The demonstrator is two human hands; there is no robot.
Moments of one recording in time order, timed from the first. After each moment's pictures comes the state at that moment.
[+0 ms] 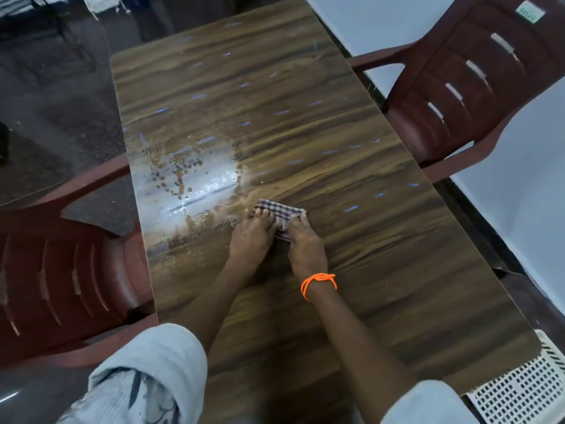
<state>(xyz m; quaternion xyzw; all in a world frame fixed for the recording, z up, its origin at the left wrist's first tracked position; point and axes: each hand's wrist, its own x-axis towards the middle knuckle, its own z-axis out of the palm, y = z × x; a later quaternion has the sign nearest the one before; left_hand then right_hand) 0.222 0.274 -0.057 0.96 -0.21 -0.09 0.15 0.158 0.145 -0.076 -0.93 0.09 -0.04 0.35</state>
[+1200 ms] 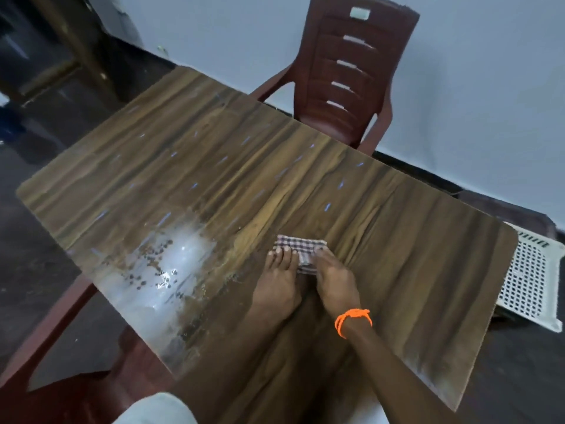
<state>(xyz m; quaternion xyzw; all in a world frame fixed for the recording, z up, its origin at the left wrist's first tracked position) 0.219 0.284 -0.061 0.83 -0.53 -0.17 0.02 0.106 0.178 -0.082 -0.89 0.33 -0.15 0.27</state>
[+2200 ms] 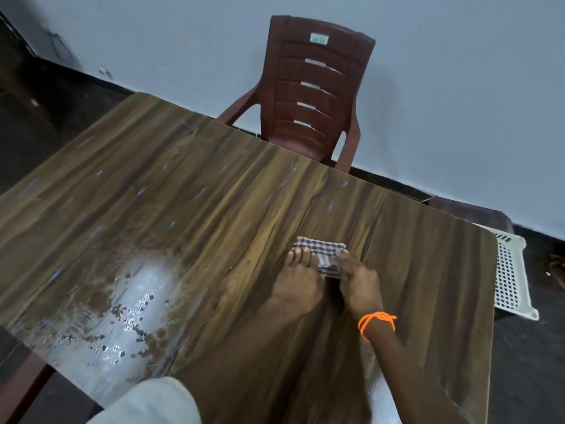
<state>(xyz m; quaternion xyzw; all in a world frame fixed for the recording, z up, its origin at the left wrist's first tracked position) 0.264 0.199 -0.060 0.76 -0.63 -0.17 0.01 0.122 0.125 -0.072 -0.81 0.46 -0.22 0.28</state>
